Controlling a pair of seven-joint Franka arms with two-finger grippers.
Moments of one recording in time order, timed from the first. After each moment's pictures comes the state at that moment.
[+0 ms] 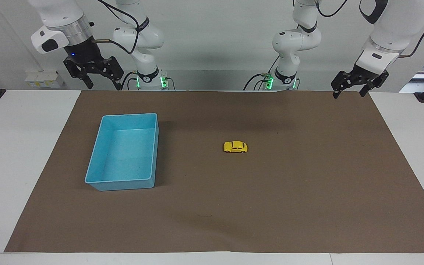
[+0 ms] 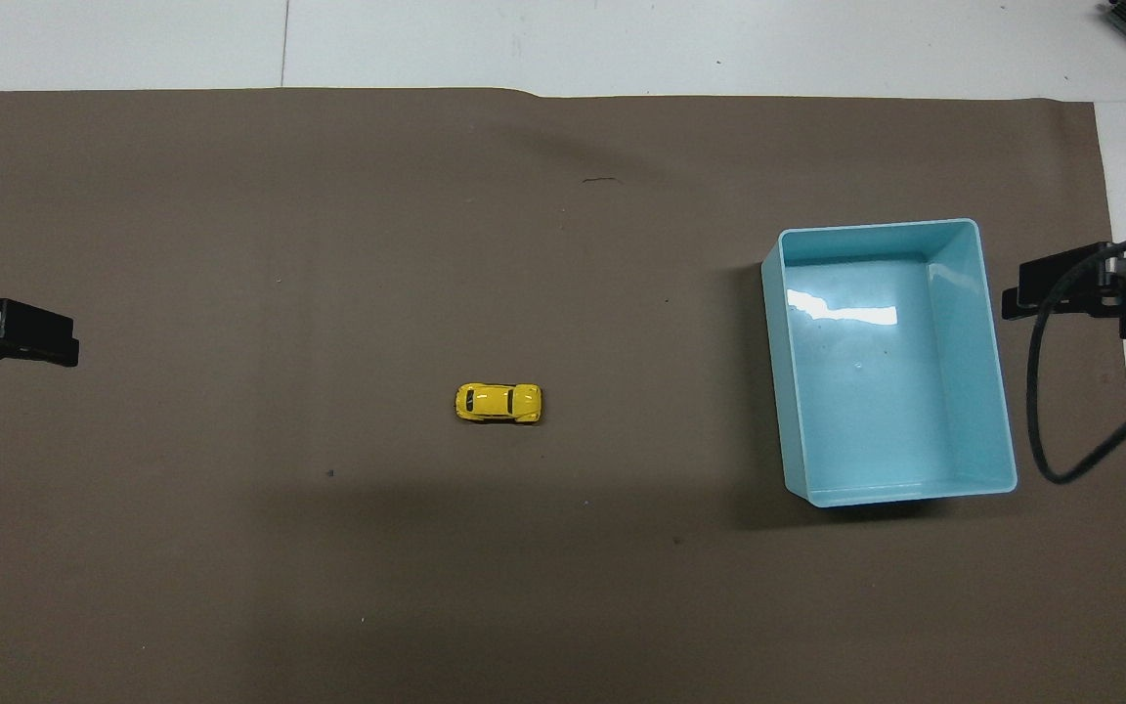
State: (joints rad) left arm 0.15 -0.06 -0.21 -1.61 0.01 1.51 -0.05; right arm 0.00 0.01 0.02 -1.43 0.08 1.47 0.19
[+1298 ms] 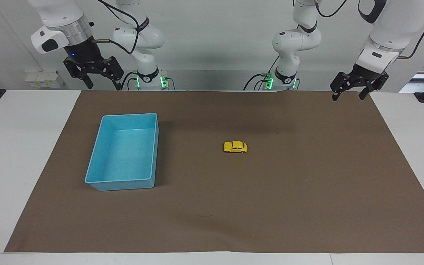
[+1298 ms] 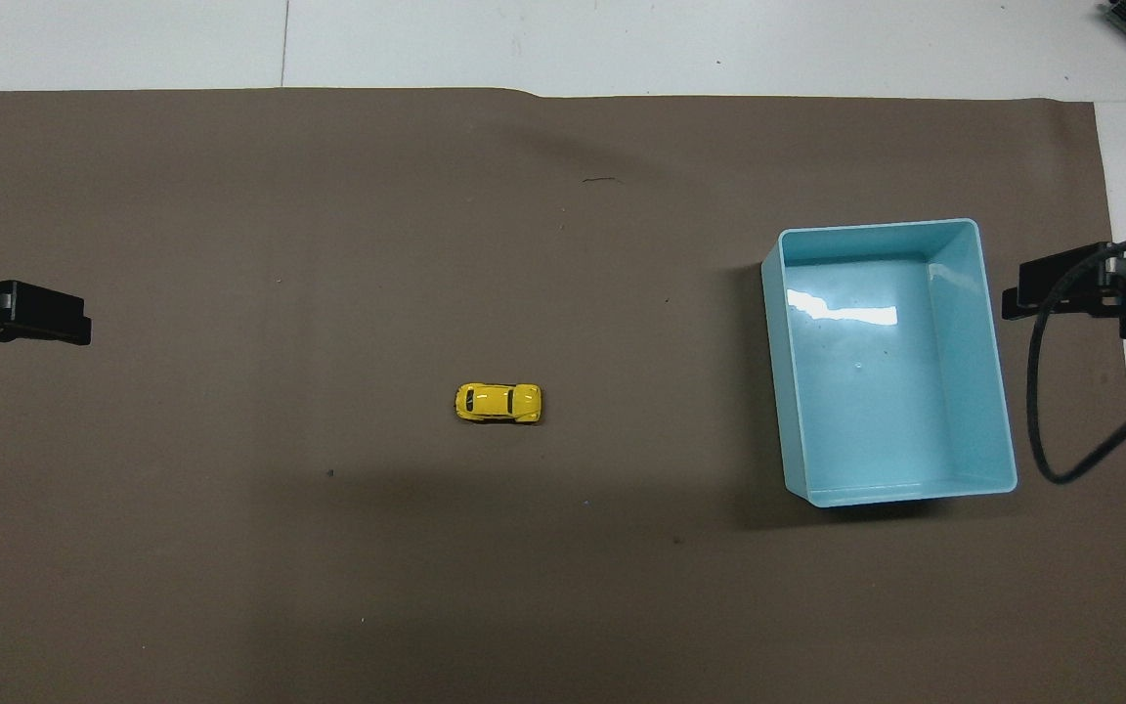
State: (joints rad) left arm 0.15 -0.06 -0.22 -1.61 0.00 1.58 -0.05; right arm 0.00 0.01 0.02 -1.43 0.08 1.47 0.19
